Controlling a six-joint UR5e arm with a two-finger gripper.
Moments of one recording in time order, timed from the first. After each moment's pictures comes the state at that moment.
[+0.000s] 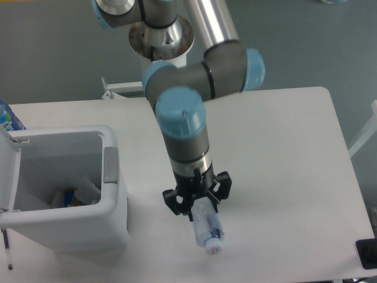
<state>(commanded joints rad) 2.31 -1.95 -1.33 -0.84 1.60 -0.08</state>
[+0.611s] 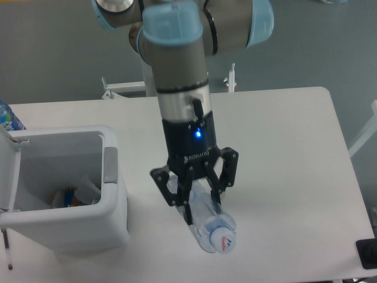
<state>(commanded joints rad) 2.32 -1.87 -1.24 -0.74 1.40 -0.12</state>
